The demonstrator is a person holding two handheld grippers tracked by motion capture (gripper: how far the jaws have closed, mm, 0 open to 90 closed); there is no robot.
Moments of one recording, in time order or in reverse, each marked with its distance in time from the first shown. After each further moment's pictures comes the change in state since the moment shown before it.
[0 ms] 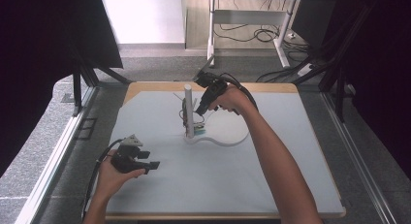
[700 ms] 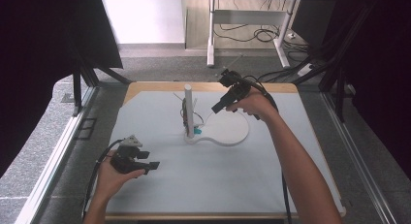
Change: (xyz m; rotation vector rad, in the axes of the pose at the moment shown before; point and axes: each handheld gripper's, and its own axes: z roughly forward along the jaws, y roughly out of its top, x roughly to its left) left arm -0.003 -0.002 -0.004 -0.009 0.009 0.004; right arm -0.013 -0.056 -0.037 -0.183 -0.112 0.015
